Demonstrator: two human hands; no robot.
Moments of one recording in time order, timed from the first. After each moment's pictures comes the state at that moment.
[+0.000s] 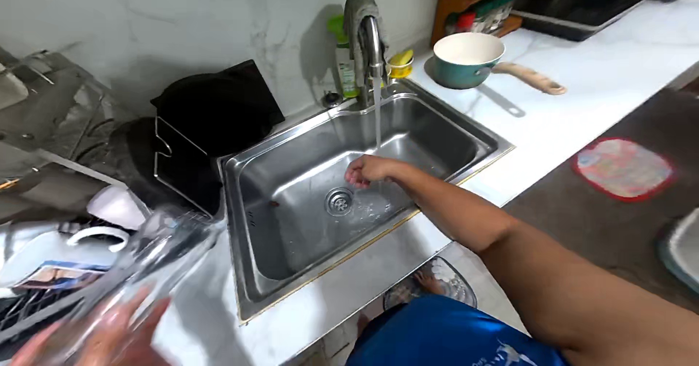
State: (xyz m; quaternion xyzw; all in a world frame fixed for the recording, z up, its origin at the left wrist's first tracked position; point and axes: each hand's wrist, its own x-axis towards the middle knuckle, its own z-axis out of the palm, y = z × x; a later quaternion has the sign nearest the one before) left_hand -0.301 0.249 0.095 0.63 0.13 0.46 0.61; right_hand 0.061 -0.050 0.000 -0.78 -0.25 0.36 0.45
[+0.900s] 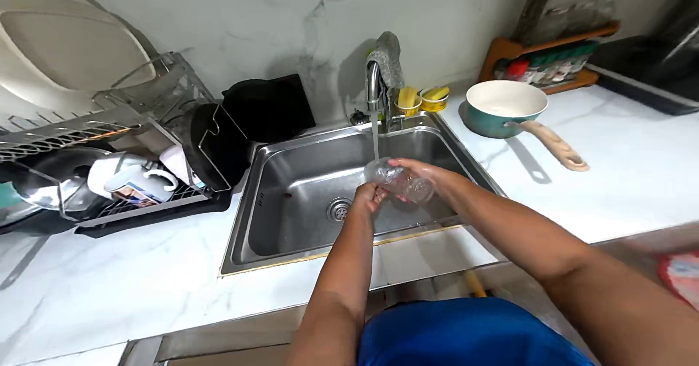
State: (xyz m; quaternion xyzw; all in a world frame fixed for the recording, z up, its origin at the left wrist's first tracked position) left_hand 0.050 -0.020 -0.036 0.44 0.31 0.05 0.84; right_hand 0.133 -0.174 0.024 -0.61 -0.15 0.53 0.56
